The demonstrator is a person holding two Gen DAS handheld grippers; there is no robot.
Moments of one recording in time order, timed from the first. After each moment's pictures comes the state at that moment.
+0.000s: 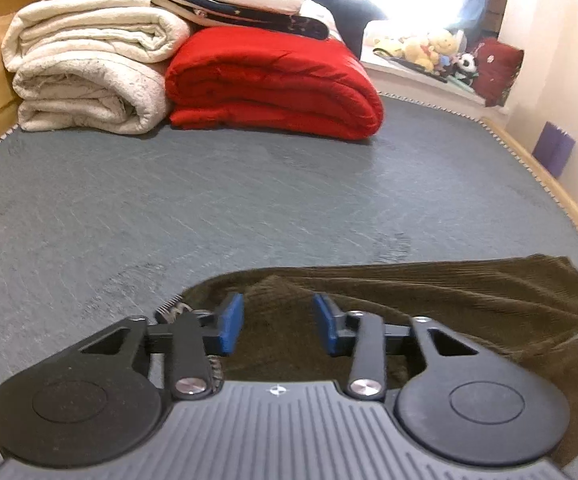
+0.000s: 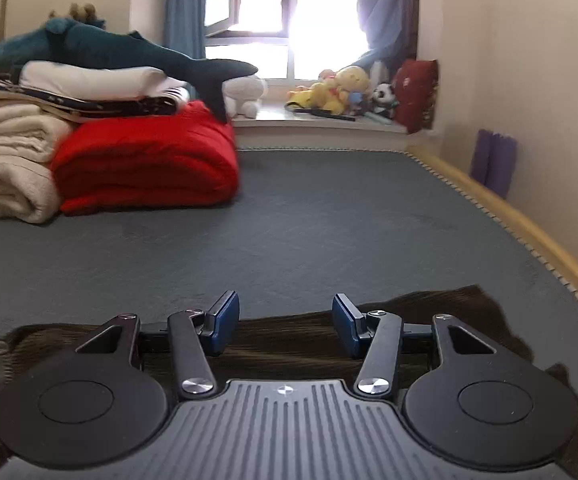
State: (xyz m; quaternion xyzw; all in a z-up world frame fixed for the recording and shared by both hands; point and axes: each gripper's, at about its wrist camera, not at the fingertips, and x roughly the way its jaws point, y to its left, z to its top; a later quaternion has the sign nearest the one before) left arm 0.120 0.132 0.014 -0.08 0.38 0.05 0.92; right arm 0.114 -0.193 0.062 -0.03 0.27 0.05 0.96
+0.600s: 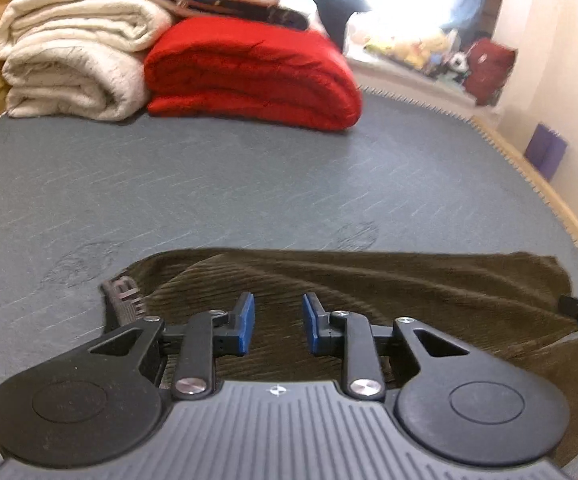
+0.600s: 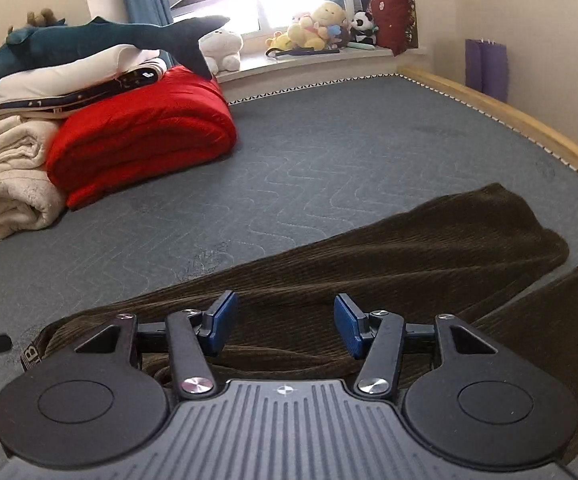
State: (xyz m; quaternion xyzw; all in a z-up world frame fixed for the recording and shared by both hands) left arm 0.119 0.068 -0.012 -0.09 0.36 0.05 0.93; right arm 0.128 -0.198 -0.012 0.08 0.35 0.02 0.93
